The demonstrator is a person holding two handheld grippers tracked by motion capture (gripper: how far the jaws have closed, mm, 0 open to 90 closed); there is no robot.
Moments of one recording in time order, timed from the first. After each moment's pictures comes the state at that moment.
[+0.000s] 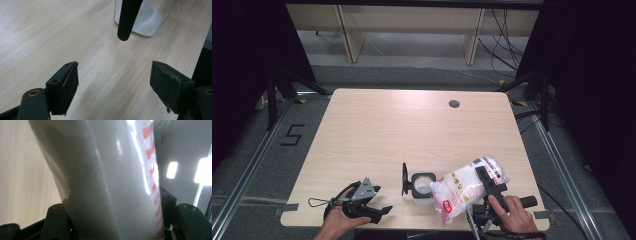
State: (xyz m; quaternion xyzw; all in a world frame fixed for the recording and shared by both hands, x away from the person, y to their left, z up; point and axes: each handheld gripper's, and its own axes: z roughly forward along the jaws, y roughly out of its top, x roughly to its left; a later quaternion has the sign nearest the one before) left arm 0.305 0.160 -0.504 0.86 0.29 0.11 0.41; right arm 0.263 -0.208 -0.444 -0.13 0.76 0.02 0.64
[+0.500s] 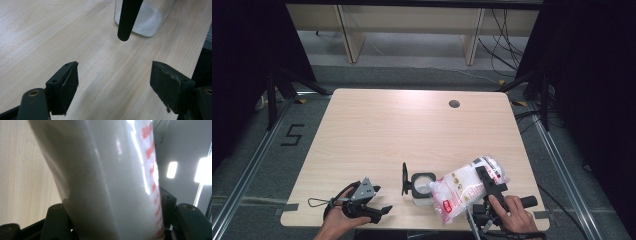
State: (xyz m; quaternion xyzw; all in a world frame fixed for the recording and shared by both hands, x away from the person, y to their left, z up) left arm 0.305 0.161 -0.503 0.86 0.29 0.12 0.41; right arm 0.262 -0.208 -0.444 -0.11 0.76 0.02 0.63
